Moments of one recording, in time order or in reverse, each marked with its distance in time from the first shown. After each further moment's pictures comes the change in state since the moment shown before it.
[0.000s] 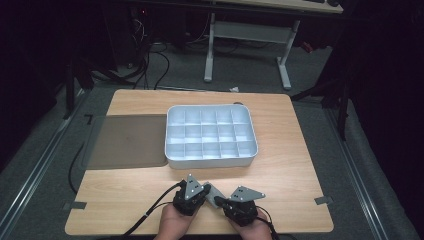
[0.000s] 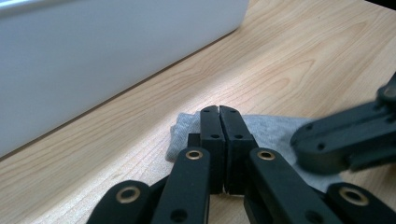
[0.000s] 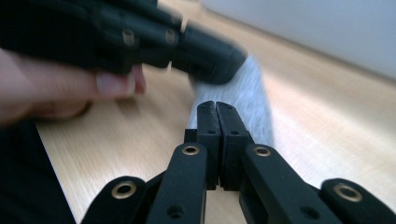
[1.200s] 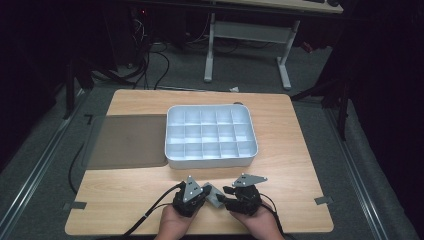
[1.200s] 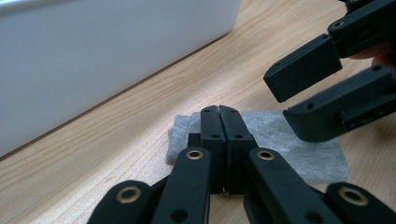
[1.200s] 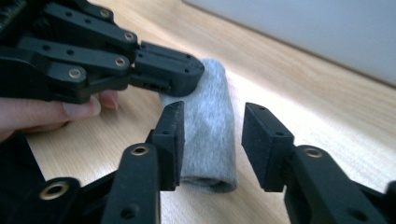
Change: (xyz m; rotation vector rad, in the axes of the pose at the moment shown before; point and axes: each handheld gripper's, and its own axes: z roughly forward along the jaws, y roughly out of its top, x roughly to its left) left arm 0.001 -0.005 0.000 -0.031 -0.030 0.012; right arm -0.024 0.027 -0.006 0.125 -0.006 0.074
